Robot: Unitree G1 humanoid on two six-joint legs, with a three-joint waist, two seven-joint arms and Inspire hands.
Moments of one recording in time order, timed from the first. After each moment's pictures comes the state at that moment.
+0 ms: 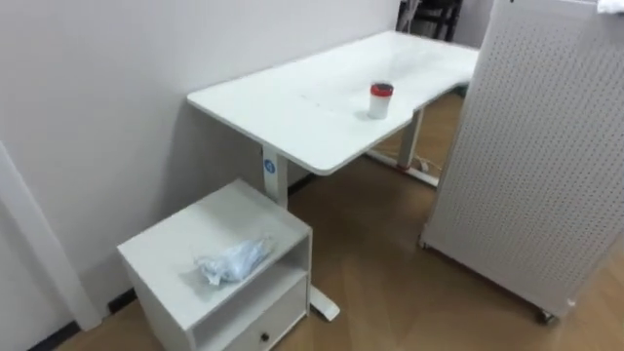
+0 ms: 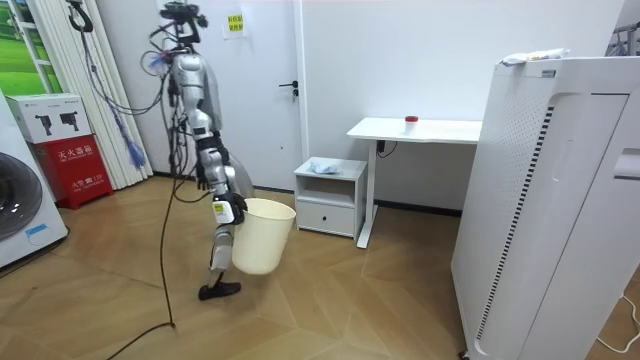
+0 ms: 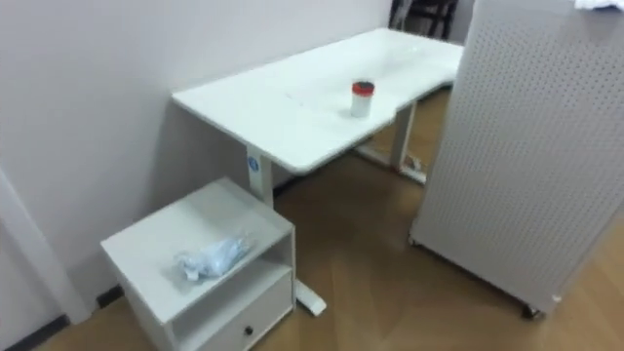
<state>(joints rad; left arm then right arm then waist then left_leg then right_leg) 0.29 0.17 0.23 1.26 -0.08 0.08 0.12 0.15 -0.22 -0.16 1.32 0.60 0.04 -0.01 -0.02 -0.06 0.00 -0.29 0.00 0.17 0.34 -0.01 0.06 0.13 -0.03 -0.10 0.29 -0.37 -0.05</state>
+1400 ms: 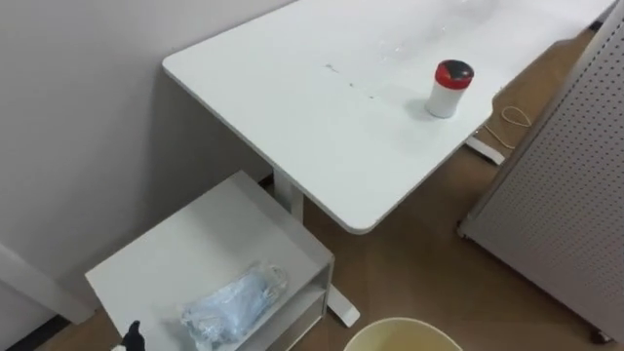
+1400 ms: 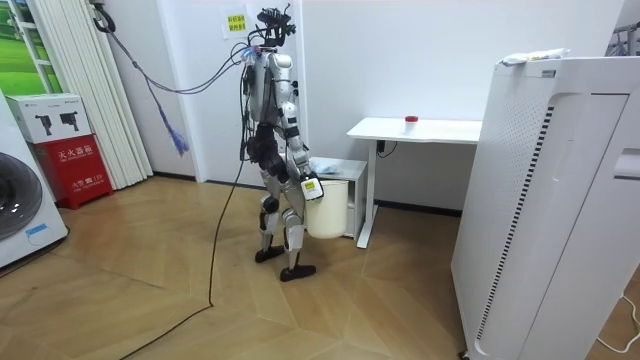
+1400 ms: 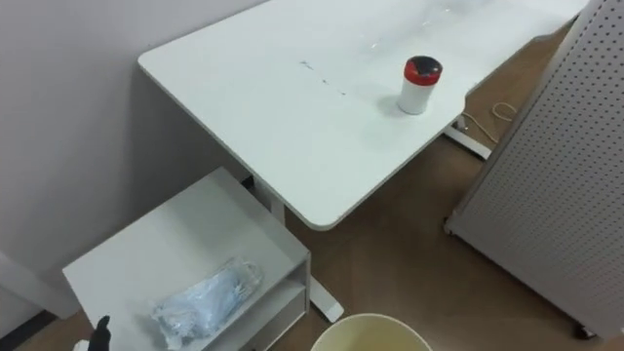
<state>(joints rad) -0.27 0.21 0.01 1.14 0.19 -0.18 0.44 -0.12 -0.22 0.04 1.35 0.54 -0.09 0.07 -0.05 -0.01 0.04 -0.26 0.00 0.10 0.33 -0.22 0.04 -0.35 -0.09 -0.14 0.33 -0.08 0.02</state>
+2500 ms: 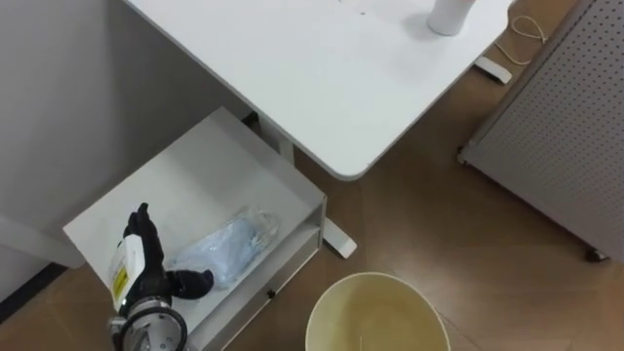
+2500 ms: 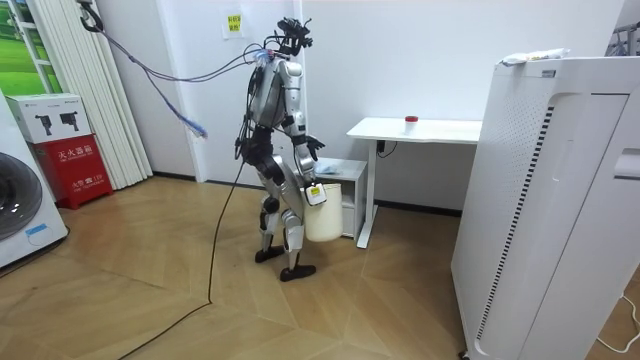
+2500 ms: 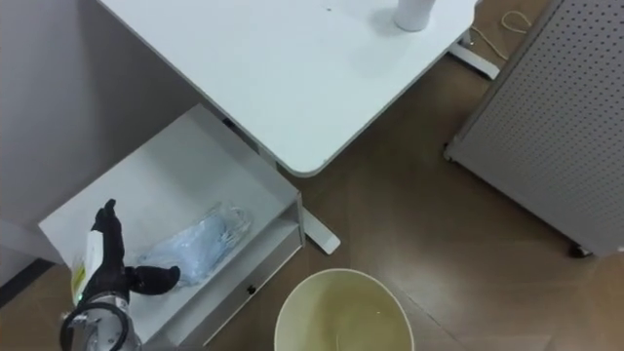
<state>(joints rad) -0.48 0.21 -0.13 1.14 0.25 -0.23 0.64 -0.30 -0.23 0.29 1.36 0.54 -0.11 0.04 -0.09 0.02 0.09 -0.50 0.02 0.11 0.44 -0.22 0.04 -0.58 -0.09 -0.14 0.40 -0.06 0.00</state>
